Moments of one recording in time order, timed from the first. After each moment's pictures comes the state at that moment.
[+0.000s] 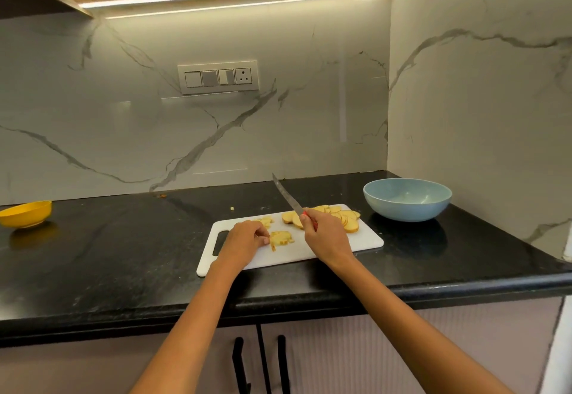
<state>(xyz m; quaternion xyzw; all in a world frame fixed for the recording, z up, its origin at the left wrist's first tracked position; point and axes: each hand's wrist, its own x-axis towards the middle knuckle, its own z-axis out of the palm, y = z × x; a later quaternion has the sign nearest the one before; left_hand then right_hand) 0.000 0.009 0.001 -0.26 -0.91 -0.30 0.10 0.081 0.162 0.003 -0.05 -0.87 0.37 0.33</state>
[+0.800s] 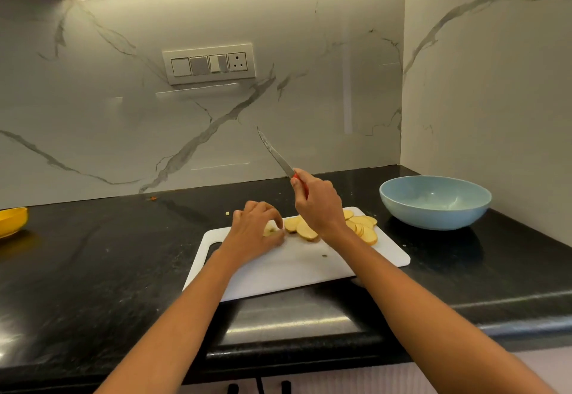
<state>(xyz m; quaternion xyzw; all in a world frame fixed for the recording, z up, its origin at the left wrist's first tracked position) -0.068 0.038 0.002 -0.37 -0.90 -0.14 0.21 -0.006 0.178 0.033 0.02 -0.84 0.33 0.42</state>
